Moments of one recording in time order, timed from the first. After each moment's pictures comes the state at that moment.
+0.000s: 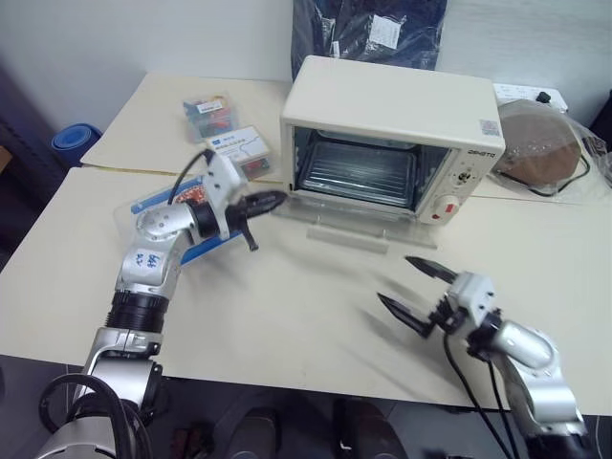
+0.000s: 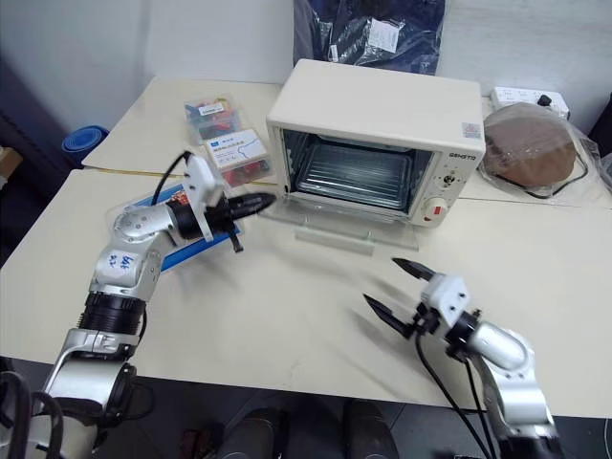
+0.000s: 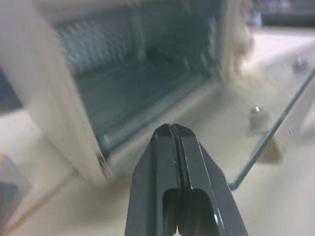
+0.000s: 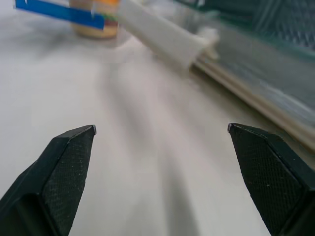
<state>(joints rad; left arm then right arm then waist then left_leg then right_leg) -0.68 0.49 -0.08 0.28 -0.25 0.13 -0.89 0.10 -0.52 -0.14 -0.14 0.34 -0.16 0.84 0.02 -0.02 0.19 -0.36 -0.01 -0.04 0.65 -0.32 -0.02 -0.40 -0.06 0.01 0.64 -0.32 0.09</state>
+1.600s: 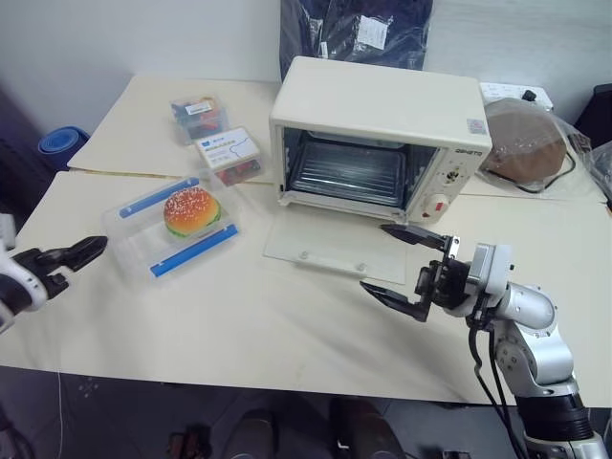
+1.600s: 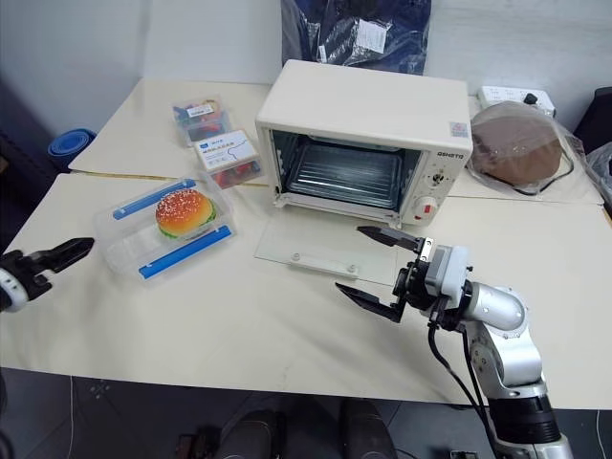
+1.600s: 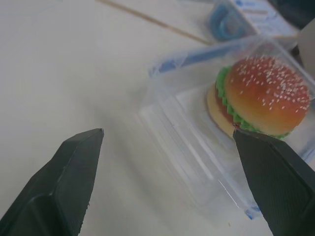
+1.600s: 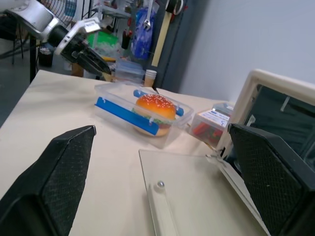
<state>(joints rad) -0.28 0.88 0.71 0.10 -0.88 1.19 -0.22 -0.17 -0.52 -0.06 -0.22 0.54 -0.16 1.09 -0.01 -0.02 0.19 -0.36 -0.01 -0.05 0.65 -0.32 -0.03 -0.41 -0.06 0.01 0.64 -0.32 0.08</state>
